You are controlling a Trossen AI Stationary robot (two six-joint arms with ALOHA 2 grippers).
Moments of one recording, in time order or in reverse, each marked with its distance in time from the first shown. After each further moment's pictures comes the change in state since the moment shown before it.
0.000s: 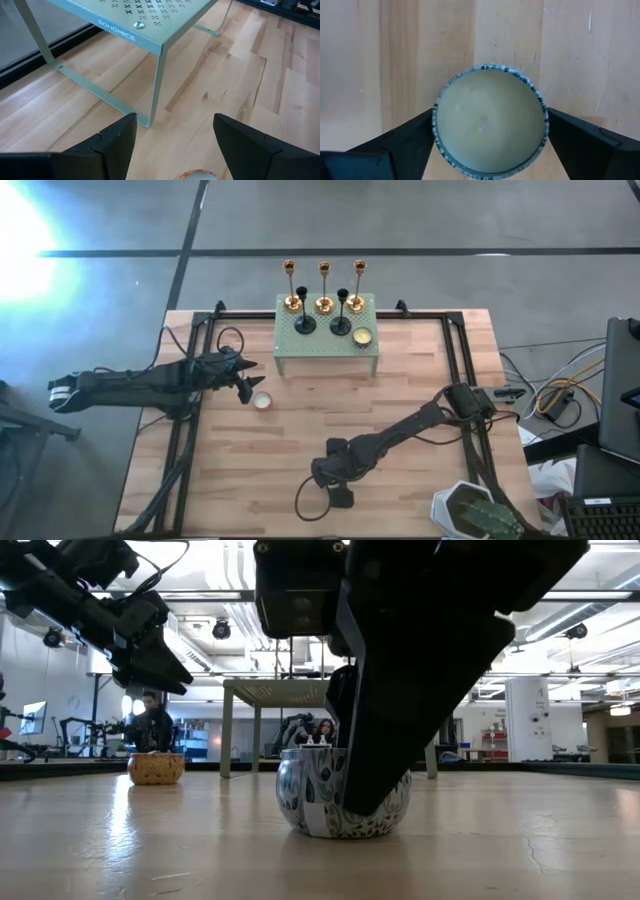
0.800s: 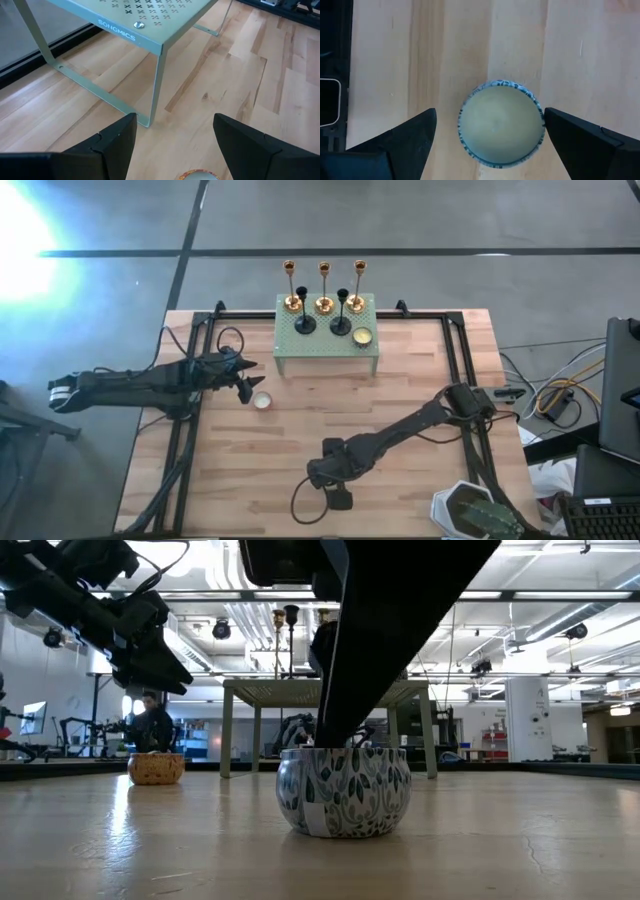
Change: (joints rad) left arm 0.000 0.000 0.000 0.000 0.000 -0.001; right arm 0.002 0.000 0.126 -0.124 -0.003 -0.041
